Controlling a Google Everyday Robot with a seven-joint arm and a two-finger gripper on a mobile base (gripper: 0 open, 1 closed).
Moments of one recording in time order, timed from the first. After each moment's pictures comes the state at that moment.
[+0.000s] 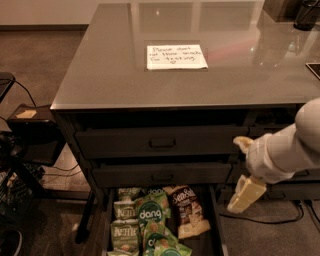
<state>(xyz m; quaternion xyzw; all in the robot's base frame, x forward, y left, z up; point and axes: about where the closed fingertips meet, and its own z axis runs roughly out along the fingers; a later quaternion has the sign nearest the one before) 0.434 -0.191 0.739 -0.60 0.77 0.07 0.21</state>
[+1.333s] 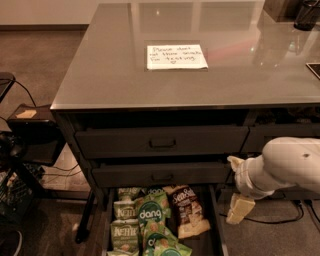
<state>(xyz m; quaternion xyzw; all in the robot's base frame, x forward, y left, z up) 0.445 -0.212 0.631 -0.63 0.76 0.02 0.17</state>
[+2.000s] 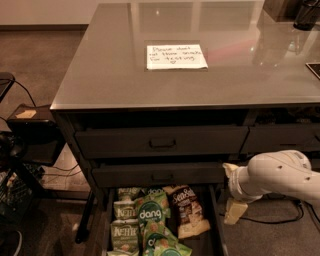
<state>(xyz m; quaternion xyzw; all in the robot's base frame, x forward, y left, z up) 0.470 -0.224 0.555 -0.66 0.74 -0.01 0.16</state>
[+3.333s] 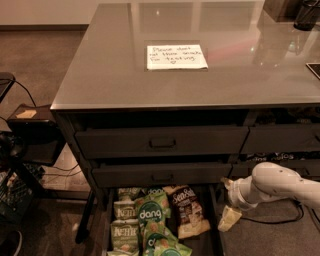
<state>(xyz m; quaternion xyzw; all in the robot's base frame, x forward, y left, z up) 0.478 -0.230 0.449 -0.60 0.77 0.11 0.18</state>
